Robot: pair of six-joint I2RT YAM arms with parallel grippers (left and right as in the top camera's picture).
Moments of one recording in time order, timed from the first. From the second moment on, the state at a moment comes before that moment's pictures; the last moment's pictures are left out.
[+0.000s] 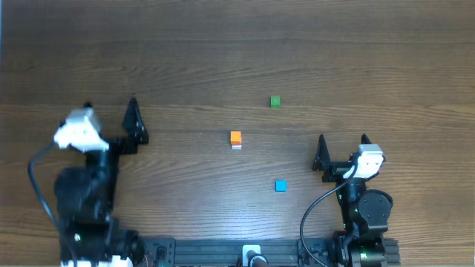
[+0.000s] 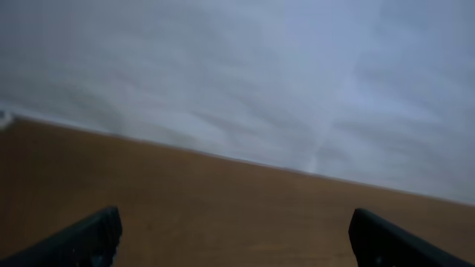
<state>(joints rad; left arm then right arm) -0.03 0.41 0.35 0.07 -0.03 -0.22 0.03 0.01 0.01 -0.07 0.00 0.10</state>
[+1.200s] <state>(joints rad) 0.06 0.01 0.01 -0.07 0.08 -0.08 0.03 0.01 0.01 -0.07 0.00 0.10</state>
